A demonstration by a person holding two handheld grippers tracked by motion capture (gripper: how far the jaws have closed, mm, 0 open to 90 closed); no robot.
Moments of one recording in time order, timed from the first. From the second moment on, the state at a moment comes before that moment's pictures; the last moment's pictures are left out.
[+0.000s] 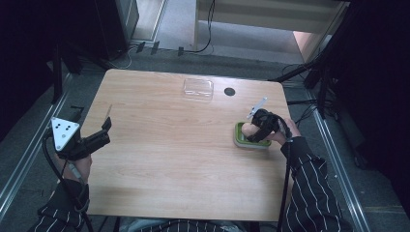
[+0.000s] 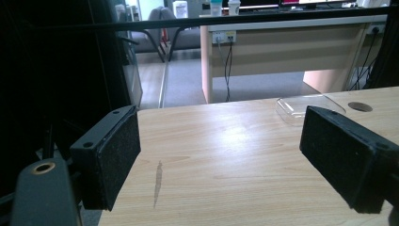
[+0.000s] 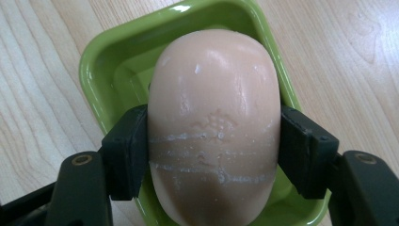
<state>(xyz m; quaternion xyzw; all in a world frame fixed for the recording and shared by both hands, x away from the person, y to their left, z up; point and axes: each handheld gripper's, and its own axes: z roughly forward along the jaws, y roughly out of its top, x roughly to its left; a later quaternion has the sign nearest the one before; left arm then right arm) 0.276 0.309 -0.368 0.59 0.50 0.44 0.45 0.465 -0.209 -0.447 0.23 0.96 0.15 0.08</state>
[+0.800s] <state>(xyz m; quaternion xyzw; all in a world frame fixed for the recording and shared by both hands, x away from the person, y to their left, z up) 0.275 0.309 -0.368 0.59 0.50 0.44 0.45 0.466 -0.207 -0.453 0.23 0.96 0.15 0.07</state>
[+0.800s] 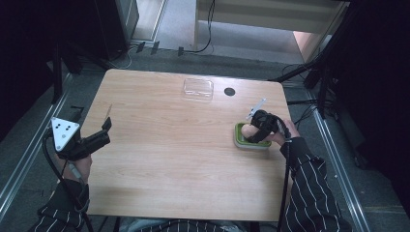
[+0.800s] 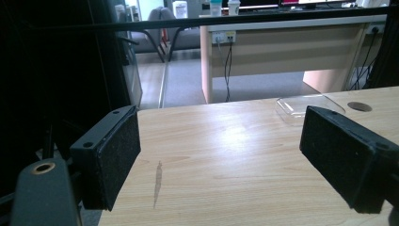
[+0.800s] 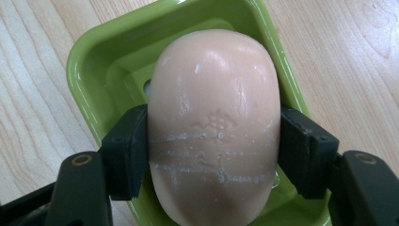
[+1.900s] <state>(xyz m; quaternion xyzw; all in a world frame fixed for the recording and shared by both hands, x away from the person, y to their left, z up) 0.275 0.309 -0.368 0.59 0.50 0.44 0.45 0.472 -0.208 -0.454 0.28 0.95 0.13 0.06</state>
